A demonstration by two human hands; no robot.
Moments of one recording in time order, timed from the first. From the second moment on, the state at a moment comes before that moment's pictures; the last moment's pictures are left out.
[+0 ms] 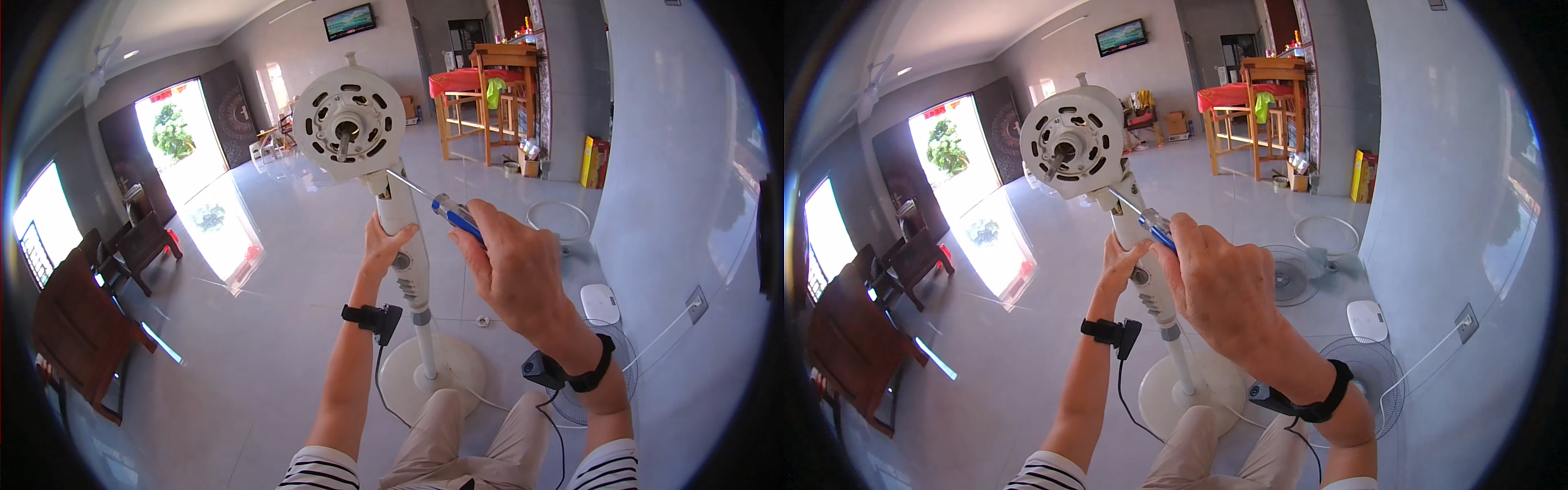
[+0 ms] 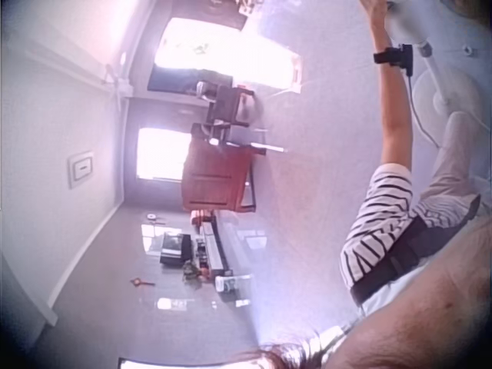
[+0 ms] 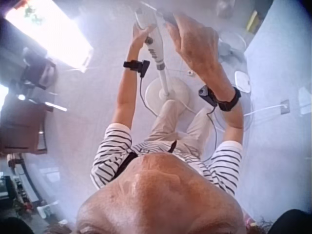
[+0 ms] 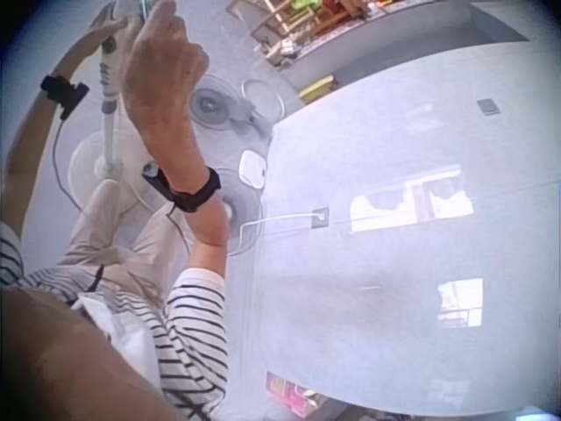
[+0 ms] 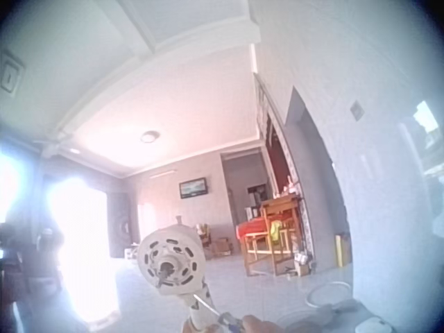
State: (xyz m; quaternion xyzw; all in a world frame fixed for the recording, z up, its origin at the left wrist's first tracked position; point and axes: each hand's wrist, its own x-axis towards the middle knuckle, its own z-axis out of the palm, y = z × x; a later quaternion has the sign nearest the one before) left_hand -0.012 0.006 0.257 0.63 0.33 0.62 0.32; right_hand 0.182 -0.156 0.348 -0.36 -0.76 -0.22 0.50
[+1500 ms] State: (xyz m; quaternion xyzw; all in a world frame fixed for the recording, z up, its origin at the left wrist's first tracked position) left_hand -0.012 0.004 0.261 0.63 0.33 0.63 0.30; right_hand 0.149 -0.160 0.397 -0.22 -0.75 -0.26 0.57
